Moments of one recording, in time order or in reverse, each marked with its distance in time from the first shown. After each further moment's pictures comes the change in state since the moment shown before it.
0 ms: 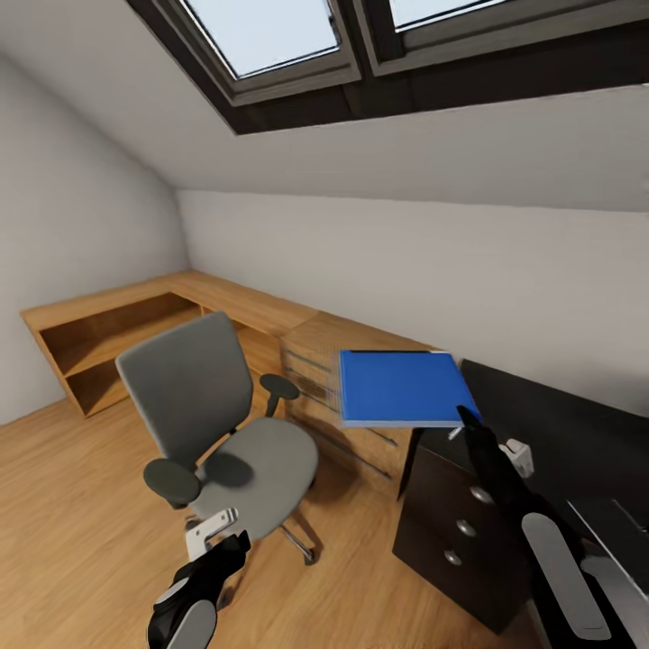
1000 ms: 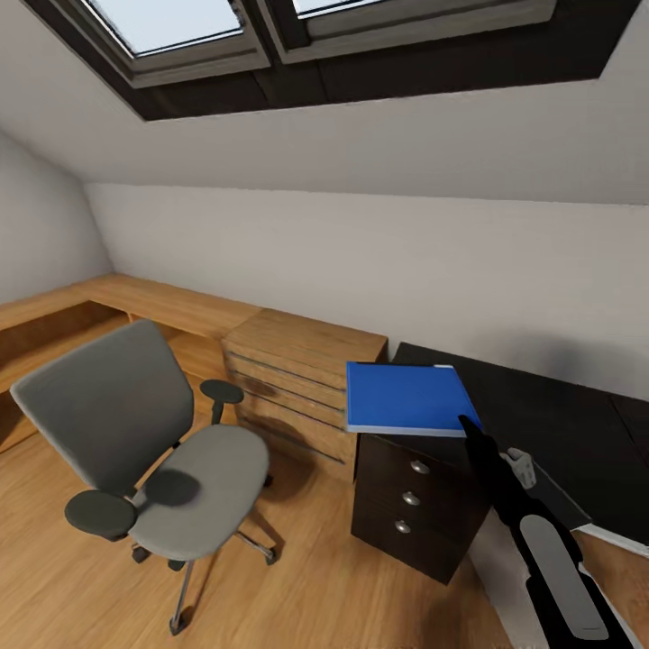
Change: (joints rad) left arm 0.002 0.001 -0.225 0.862 -0.120 -0.480 -0.062; right arm 0.000 0.001 0.001 0.025 -0.009 -0.014 -0.091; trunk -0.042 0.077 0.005
